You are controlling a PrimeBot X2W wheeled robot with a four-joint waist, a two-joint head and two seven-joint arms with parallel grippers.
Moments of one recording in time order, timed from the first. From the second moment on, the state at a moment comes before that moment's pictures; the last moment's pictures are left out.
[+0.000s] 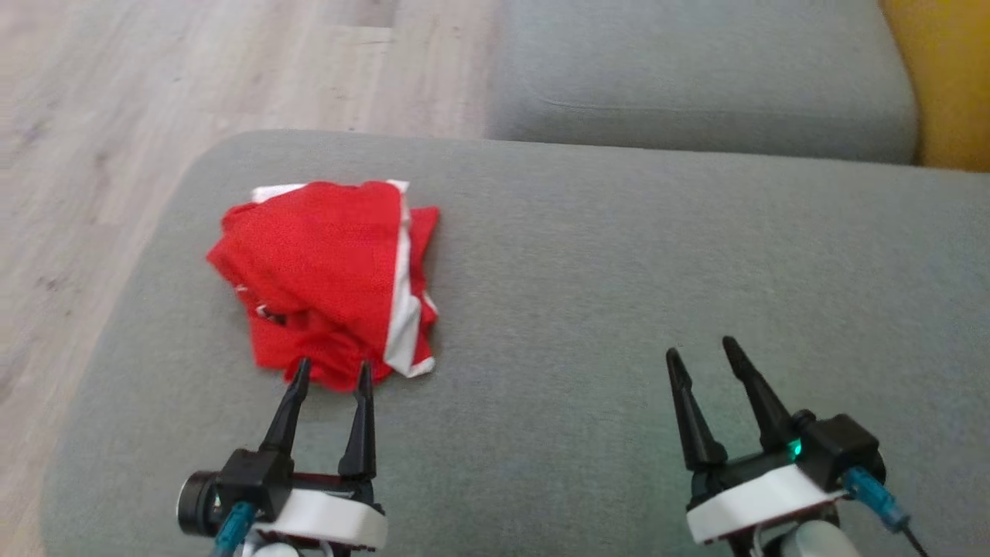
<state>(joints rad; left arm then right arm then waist) -0.03 0.05 -0.24 0.28 -0.22 -0.01 -0.25 0.03 -0.04 0.21 0.21 0.19 0.13 -0.25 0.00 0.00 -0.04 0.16</state>
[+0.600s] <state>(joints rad) 0.01 0.05 -0.22 0.27 -0.21 -0.01 -0.25 0.06 -0.04 0.26 0.21 0.22 0.13 -0.25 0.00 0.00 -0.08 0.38</state>
